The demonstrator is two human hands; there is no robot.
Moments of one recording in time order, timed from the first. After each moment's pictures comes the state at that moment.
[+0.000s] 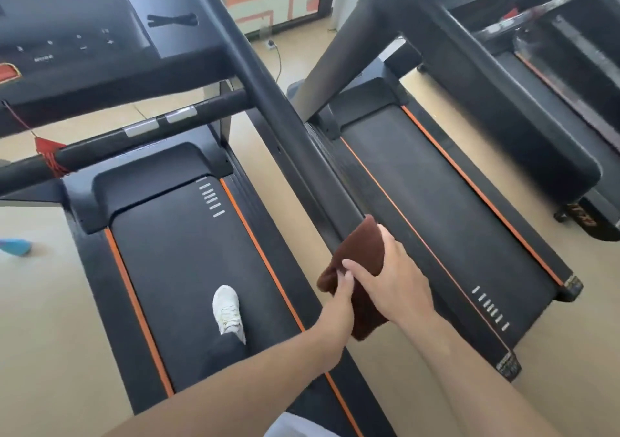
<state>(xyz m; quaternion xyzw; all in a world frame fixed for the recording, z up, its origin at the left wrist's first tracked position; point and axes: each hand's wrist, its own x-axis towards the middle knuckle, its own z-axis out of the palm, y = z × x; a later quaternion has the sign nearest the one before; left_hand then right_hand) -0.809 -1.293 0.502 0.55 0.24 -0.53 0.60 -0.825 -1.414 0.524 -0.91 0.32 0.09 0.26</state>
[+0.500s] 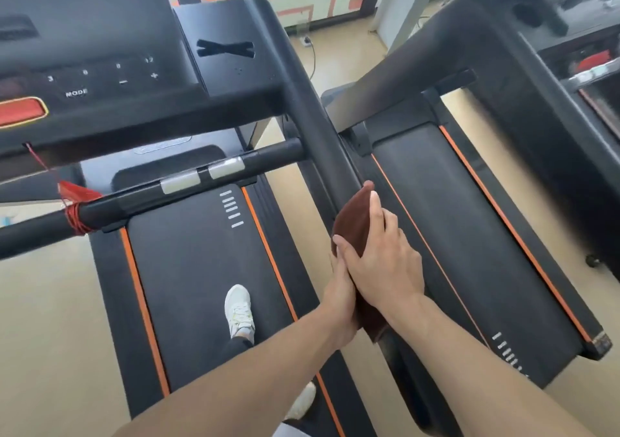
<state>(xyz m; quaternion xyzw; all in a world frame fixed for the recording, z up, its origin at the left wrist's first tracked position) -0.624 -1.303 0.476 0.38 0.29 -0.49 0.73 -0.615 -1.384 0.510 -0.98 0.19 0.02 0.10</state>
